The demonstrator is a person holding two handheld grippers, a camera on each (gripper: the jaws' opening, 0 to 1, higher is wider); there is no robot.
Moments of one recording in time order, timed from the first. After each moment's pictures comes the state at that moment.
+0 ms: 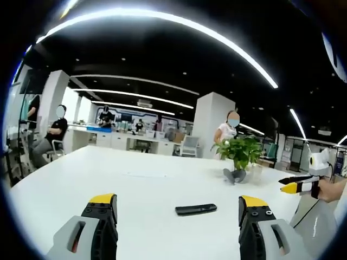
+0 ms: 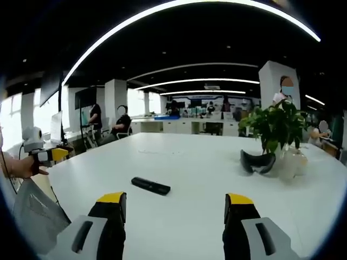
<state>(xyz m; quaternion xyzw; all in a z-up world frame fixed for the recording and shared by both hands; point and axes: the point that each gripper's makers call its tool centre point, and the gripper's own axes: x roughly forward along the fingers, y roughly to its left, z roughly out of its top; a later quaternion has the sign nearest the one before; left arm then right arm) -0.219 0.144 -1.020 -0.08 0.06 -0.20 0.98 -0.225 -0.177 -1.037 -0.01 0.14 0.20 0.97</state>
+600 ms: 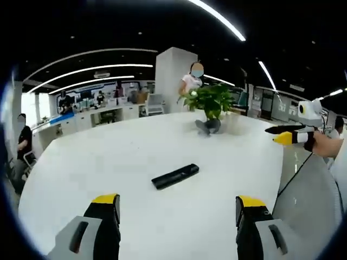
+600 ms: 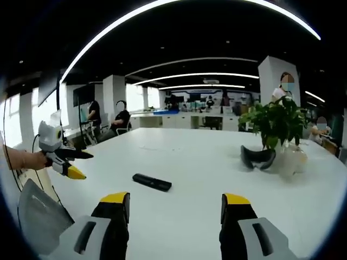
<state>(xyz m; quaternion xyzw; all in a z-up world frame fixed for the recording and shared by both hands) -0.184 0.087 -1.077 0.06 0.22 -0.34 0.91 -0.228 -0.172 -1.042 -0.01 0.16 0.21 0.96</state>
